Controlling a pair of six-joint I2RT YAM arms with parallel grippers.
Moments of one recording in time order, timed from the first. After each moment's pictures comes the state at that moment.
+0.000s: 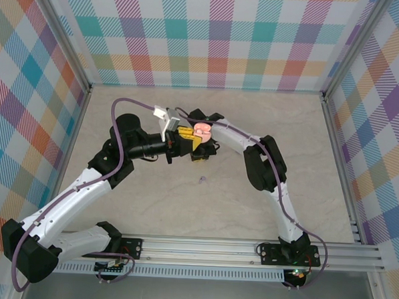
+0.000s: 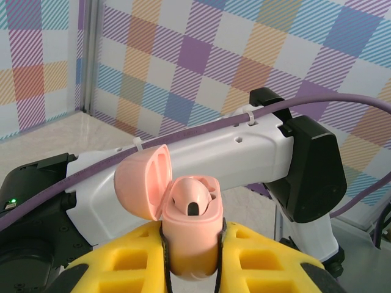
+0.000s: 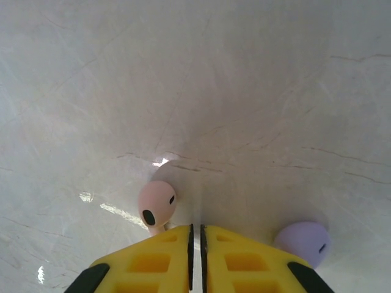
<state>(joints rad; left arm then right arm) -0.58 1.06 0.98 -0.01 0.66 -0.21 0.70 2.34 1.94 -1.00 -0.22 0.41</state>
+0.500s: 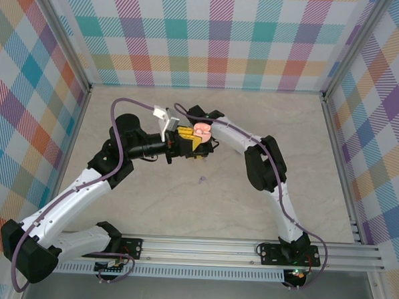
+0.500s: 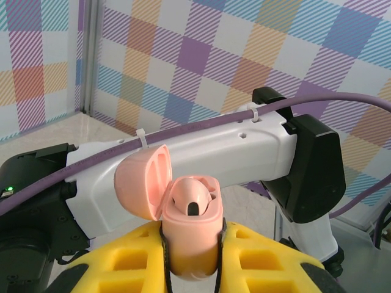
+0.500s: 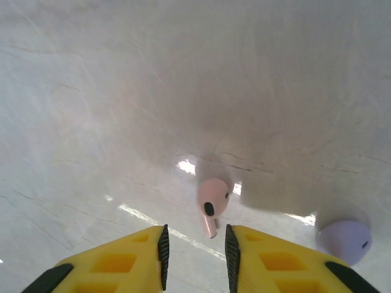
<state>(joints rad) -0.58 1.05 0.98 -0.01 0.66 -0.21 0.70 2.34 1.99 -1.00 -0.28 0.42</state>
